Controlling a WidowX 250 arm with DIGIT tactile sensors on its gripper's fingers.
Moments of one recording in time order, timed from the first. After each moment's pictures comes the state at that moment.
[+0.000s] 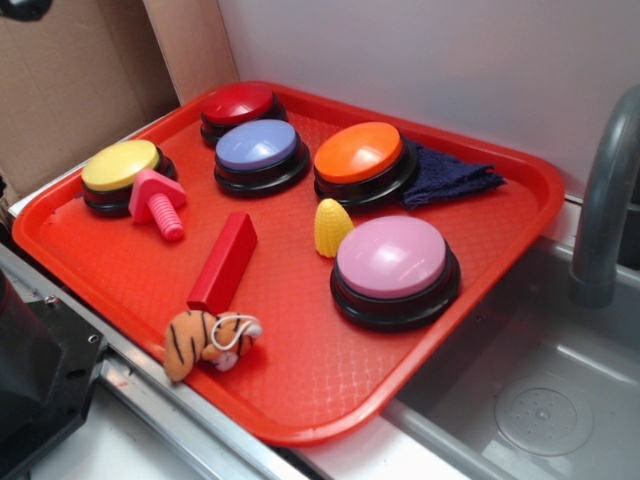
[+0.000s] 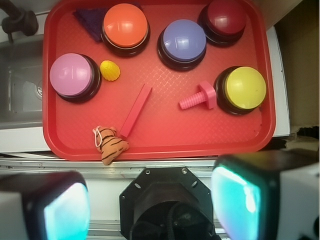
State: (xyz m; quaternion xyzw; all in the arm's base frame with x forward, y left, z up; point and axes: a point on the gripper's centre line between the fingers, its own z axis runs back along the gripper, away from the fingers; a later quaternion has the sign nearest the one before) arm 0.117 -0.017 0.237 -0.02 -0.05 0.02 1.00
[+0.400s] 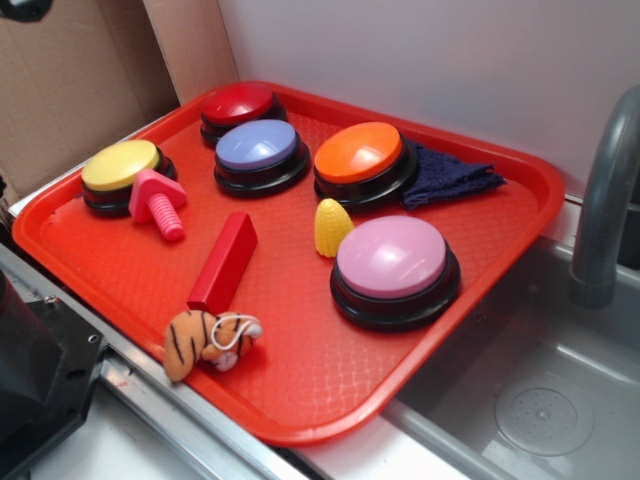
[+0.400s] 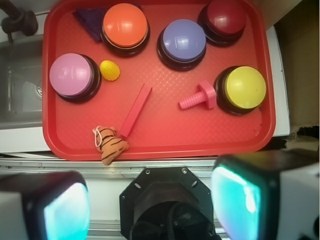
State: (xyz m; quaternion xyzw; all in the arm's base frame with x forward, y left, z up) arm 0.115 -0.017 0.233 -0.02 -0.04 0.02 1.00
